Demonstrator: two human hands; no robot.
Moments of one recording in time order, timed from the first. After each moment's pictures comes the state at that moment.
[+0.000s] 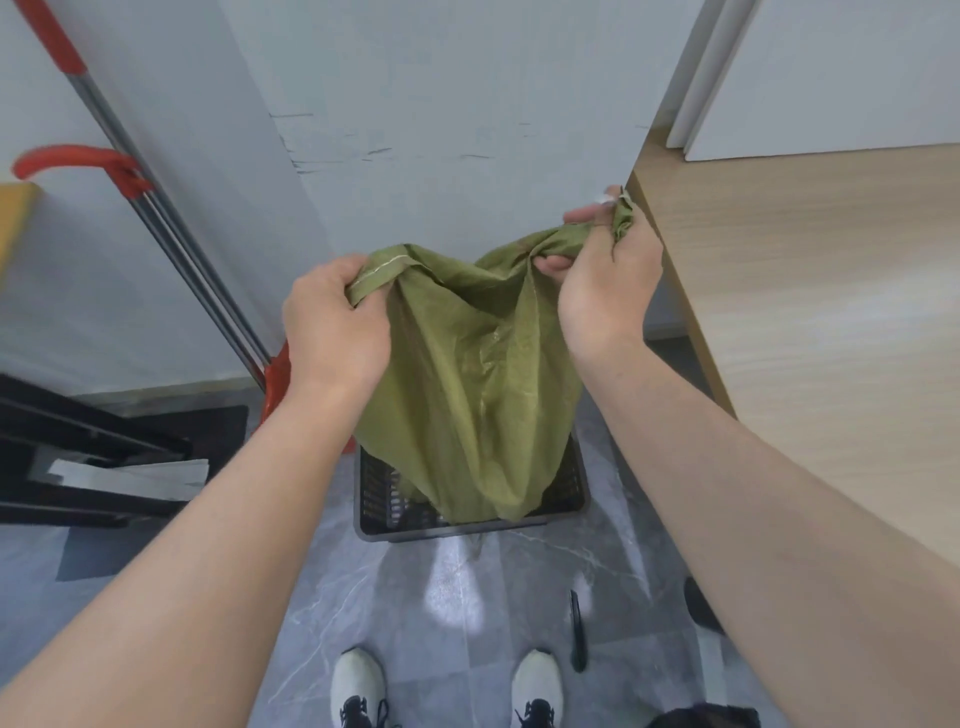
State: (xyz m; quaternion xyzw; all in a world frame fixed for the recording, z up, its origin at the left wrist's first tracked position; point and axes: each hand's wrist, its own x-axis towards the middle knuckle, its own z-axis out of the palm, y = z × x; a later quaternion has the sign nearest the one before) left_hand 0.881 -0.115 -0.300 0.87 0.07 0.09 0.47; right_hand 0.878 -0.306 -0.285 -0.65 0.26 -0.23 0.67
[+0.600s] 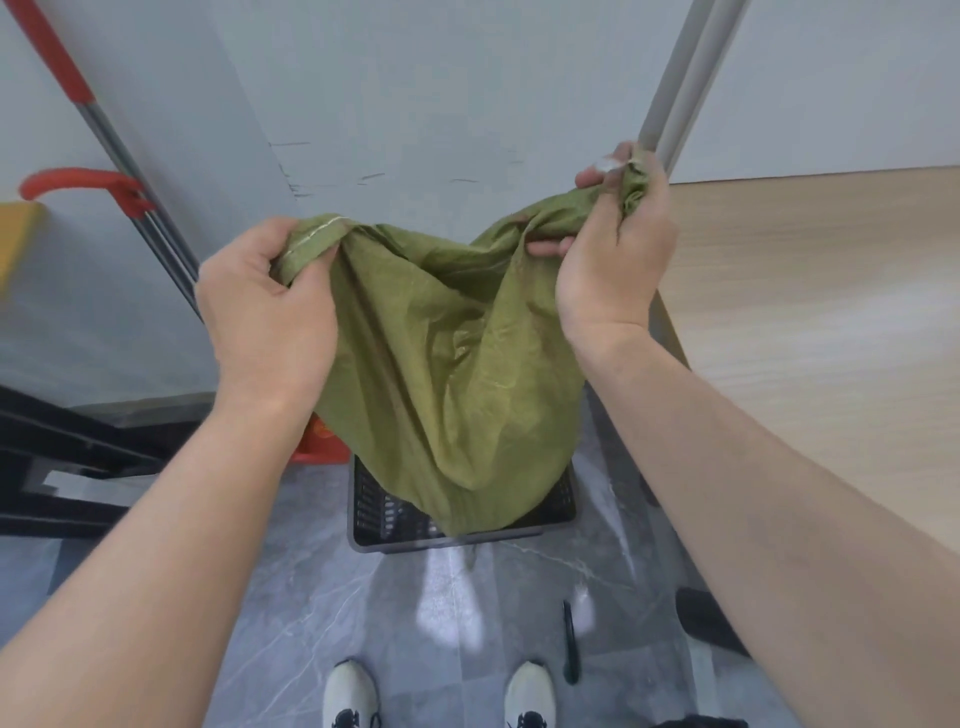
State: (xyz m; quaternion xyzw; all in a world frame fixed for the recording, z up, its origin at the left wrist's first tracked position) left_hand 0.875 -0.104 -0.251 0.81 0.04 0.19 0.55; right_hand 0.878 -0.311 -0.238 -0.66 0.18 -0.33 0.66
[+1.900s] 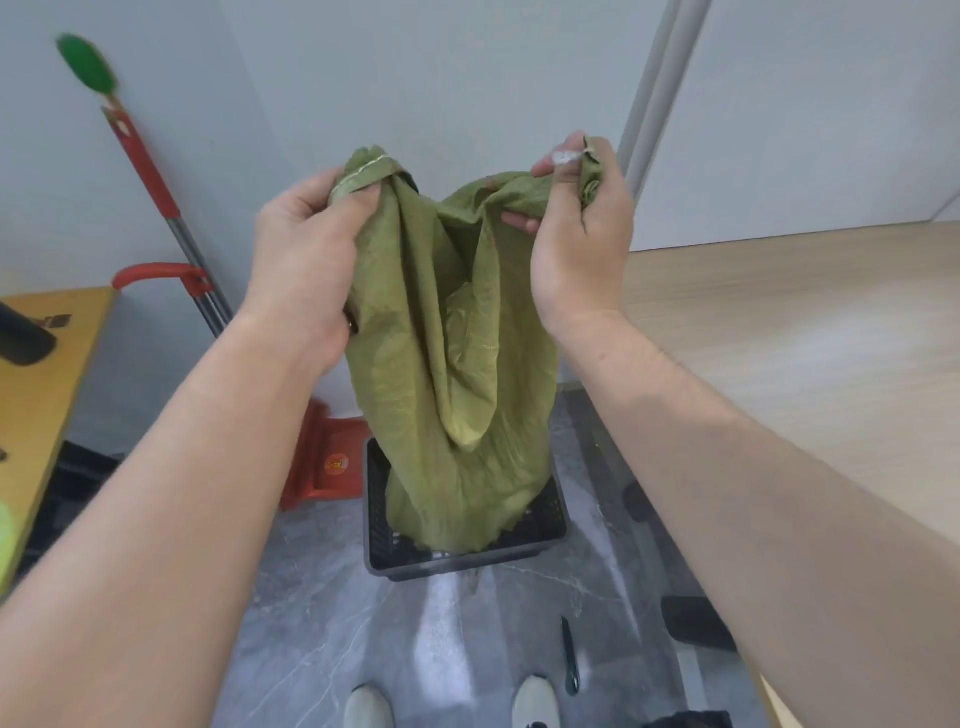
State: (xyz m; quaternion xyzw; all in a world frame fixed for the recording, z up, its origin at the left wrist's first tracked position) left_hand 0.875 -0.114 -0.088 0.63 0.04 -0.02 0.78; right_hand 0.871 -0.287 -0.118 -0.65 0.07 -0.33 0.68
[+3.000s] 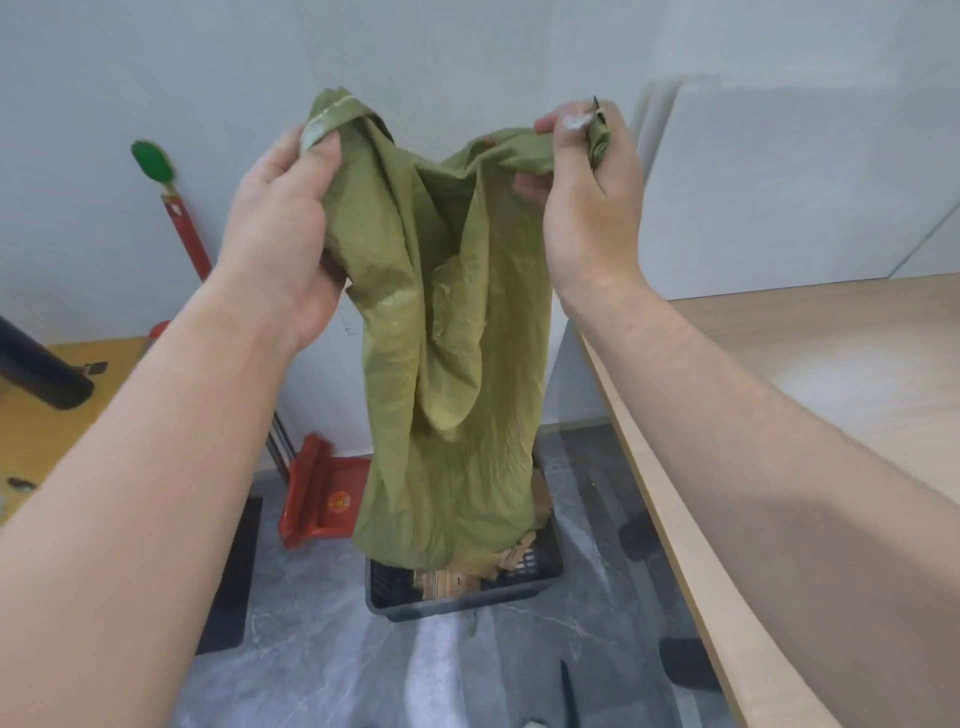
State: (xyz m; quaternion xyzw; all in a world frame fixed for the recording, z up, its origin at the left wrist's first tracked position) left_hand 0.886 -0.105 0.003 0.56 -0.01 -0.01 0.83; right_hand 0.877 -0.296 -0.013 -0.68 0.05 -0.33 0.66
